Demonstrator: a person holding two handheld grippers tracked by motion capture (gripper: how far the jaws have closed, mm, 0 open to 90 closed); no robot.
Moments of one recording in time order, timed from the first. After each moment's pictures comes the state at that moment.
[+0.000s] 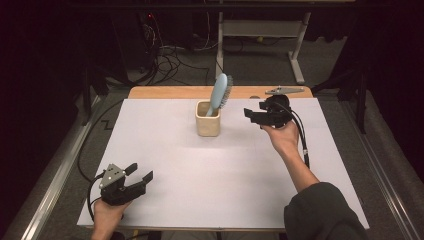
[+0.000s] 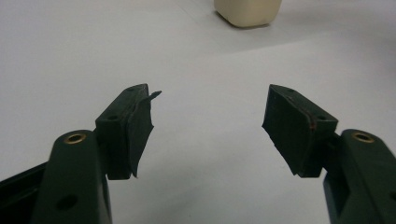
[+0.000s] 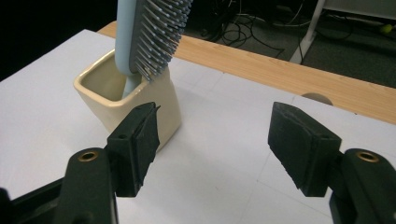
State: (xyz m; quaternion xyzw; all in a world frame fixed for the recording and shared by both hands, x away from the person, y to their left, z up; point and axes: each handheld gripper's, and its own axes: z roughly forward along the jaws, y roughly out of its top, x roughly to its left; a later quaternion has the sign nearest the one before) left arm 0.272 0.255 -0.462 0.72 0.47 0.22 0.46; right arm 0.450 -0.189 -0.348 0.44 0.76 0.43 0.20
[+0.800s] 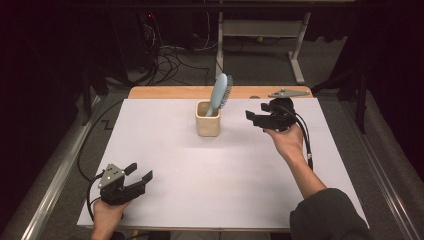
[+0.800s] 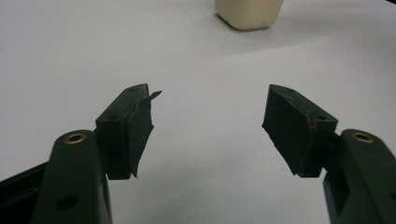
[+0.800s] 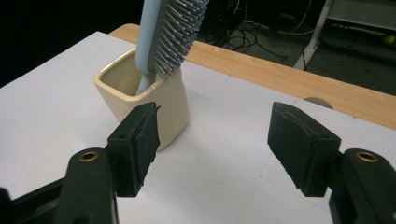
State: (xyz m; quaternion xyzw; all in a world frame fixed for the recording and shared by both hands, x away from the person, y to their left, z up) left arm 0.271 0.256 -0.461 0.72 0.47 0.22 0.46; right arm 0.432 -0.194 -0.341 0.43 0.76 0.44 0.20
